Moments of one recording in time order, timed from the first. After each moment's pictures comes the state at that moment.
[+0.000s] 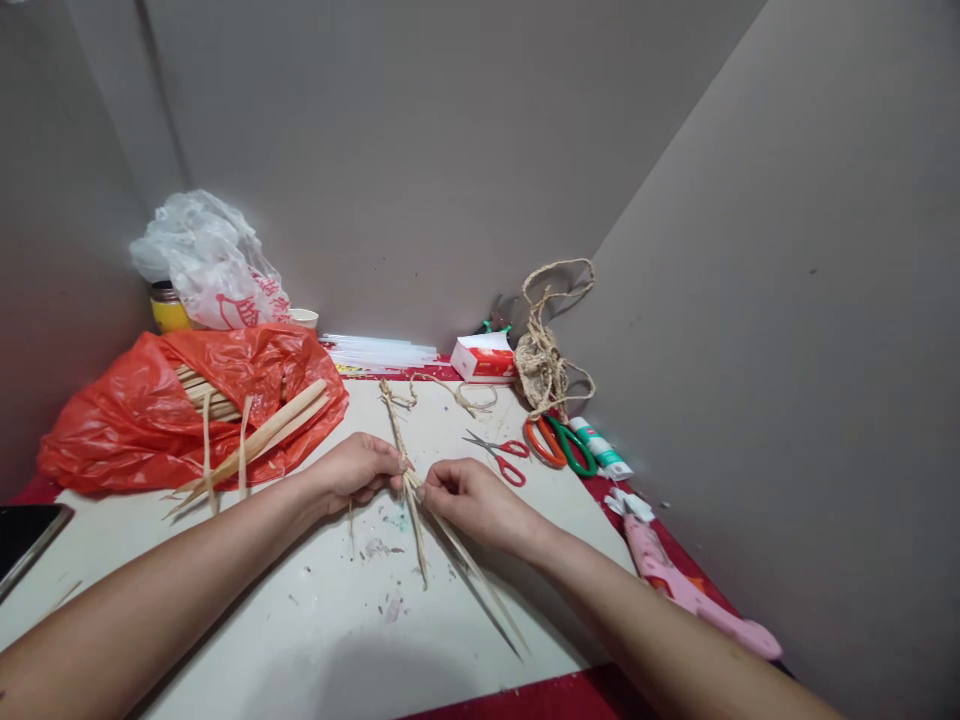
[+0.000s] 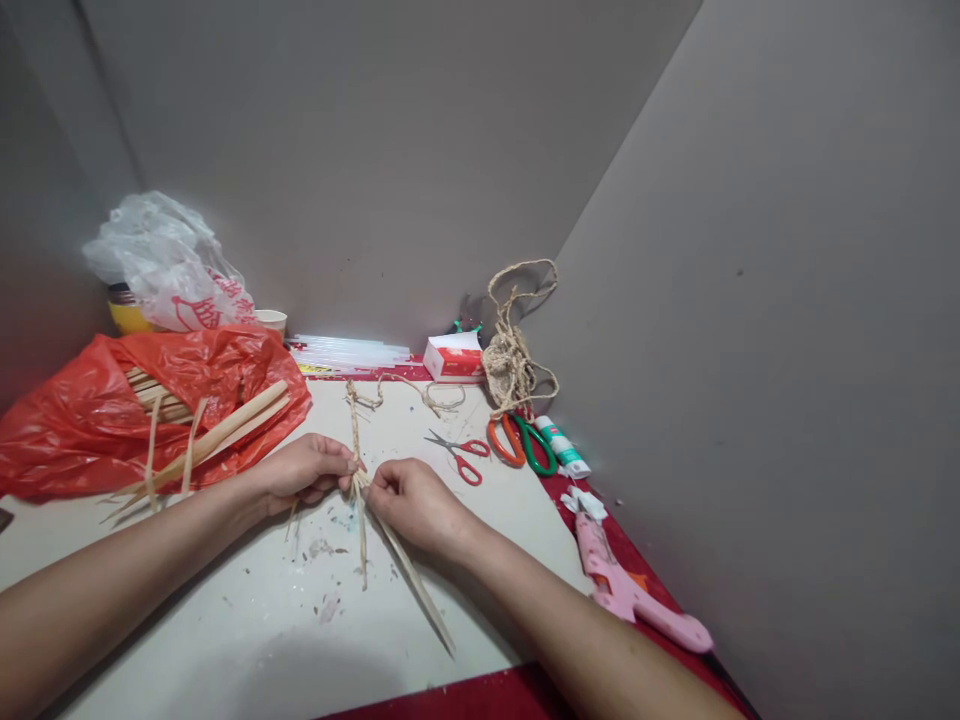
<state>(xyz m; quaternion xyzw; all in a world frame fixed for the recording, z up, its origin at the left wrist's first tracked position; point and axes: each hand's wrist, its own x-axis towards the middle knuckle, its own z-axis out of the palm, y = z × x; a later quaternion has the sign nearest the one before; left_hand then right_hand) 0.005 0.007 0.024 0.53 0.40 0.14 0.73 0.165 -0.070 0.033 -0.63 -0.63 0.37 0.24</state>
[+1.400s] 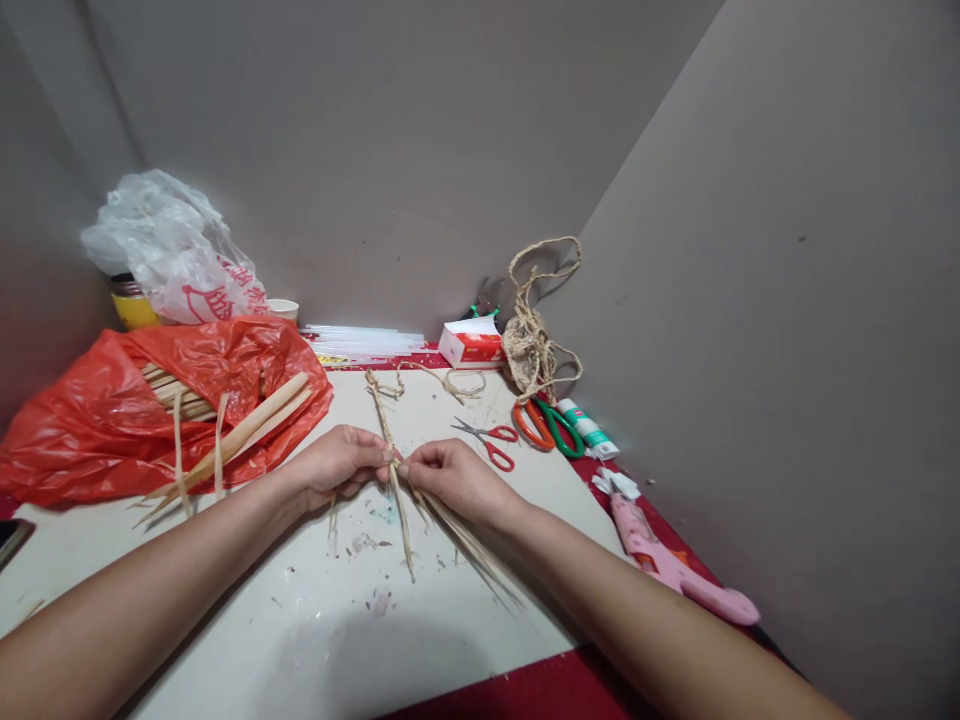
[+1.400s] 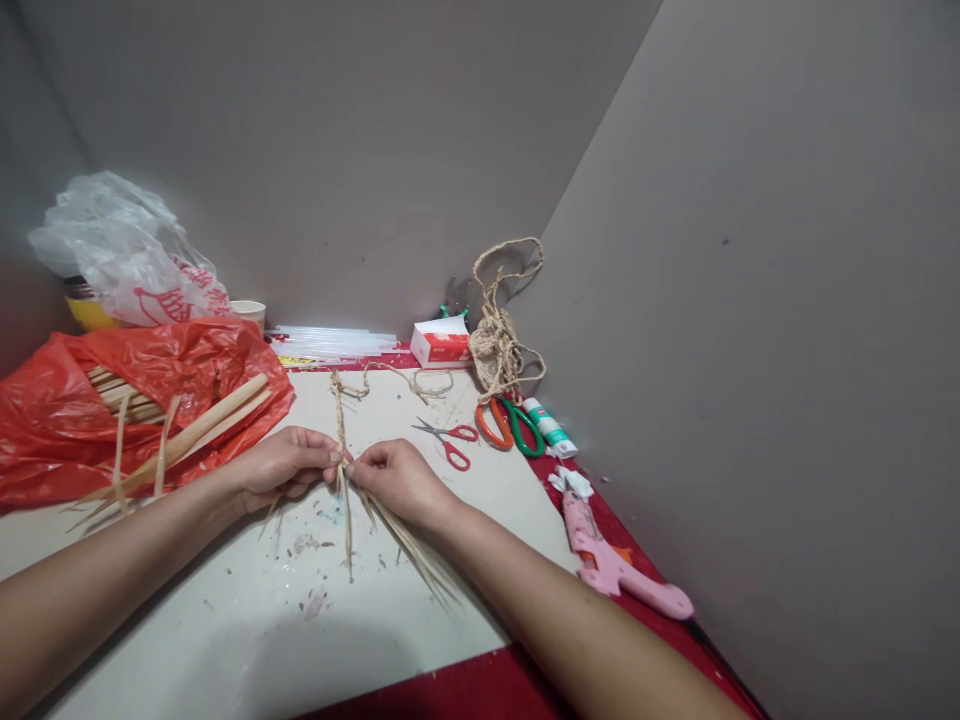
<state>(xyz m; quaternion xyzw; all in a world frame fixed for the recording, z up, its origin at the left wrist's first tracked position) 0.004 0.013 0.016 0.53 0.37 0.15 0.75 0.166 -0.059 0.030 -0.64 -0.55 0.44 0.30</state>
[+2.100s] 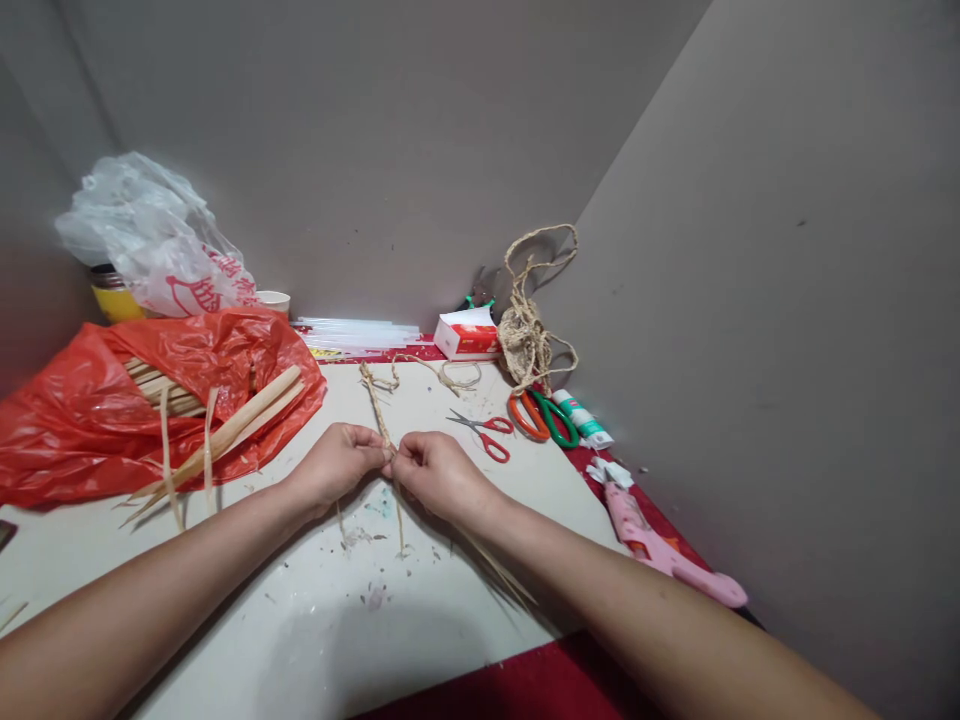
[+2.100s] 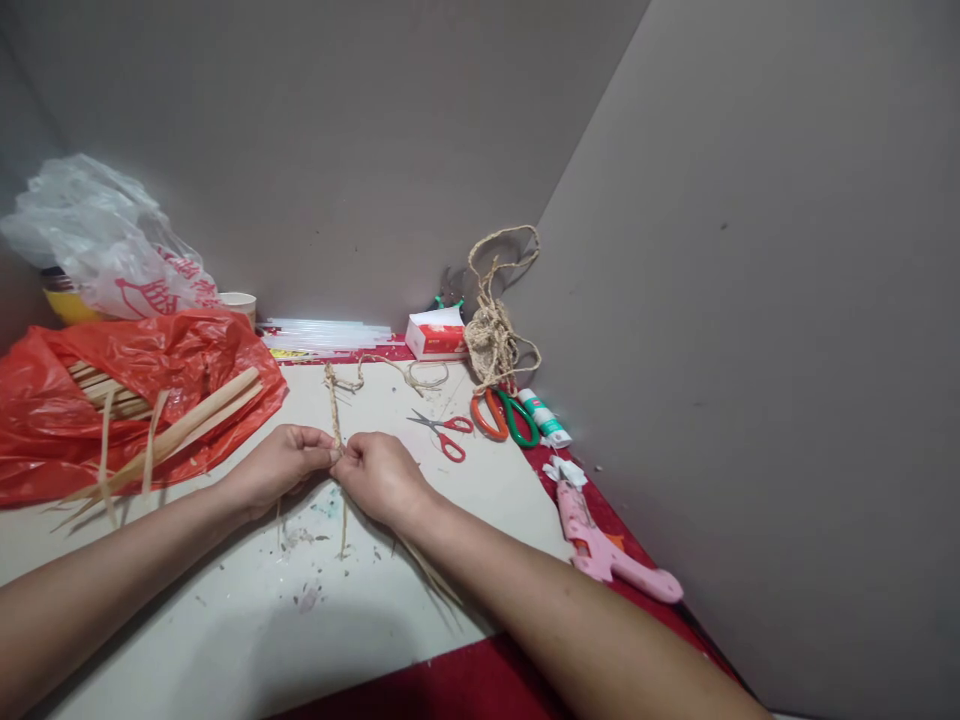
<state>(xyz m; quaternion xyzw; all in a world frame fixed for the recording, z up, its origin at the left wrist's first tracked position) 0.016 -0.004 0.016 0.57 0.45 0.22 0.65 0.153 -0.056 0.021 -0.70 -0.59 0.31 0.25</state>
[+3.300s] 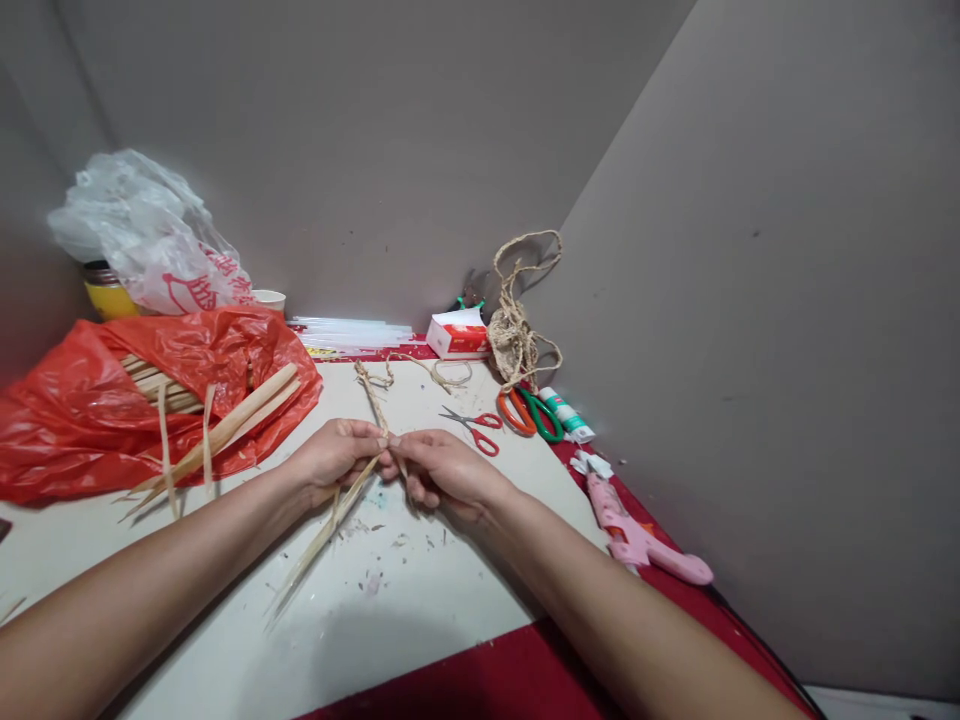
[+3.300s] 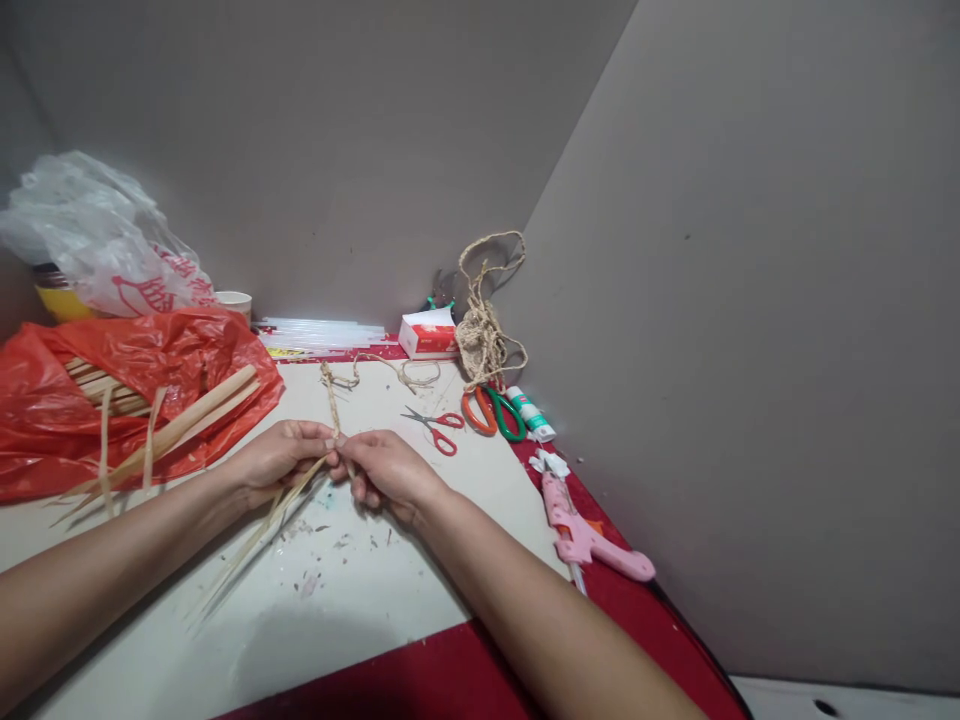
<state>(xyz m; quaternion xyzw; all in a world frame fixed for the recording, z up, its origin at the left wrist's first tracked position) 0.013 0.000 0.019 0.47 0.38 0.20 0.77 0.160 -0.063 0.033 -0.55 -0.39 0.64 0.38</state>
